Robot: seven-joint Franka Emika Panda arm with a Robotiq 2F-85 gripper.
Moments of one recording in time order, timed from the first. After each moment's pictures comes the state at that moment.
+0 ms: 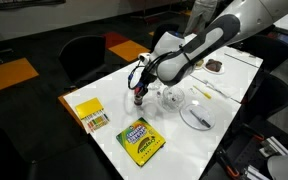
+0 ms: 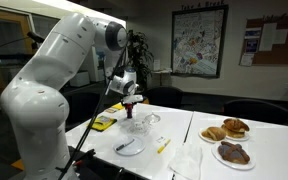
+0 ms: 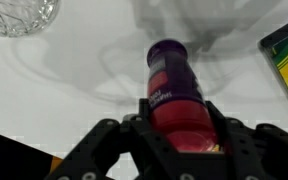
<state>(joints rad) -0.05 0.67 0.39 -1.98 0.03 2.93 -0.75</state>
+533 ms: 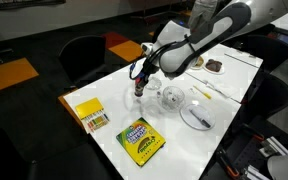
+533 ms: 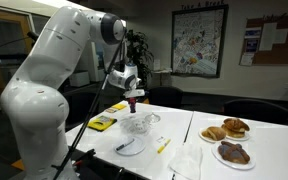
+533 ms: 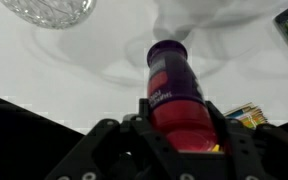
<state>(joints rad) -0.05 0.58 0.36 -2.00 0.02 2.93 -0.67</state>
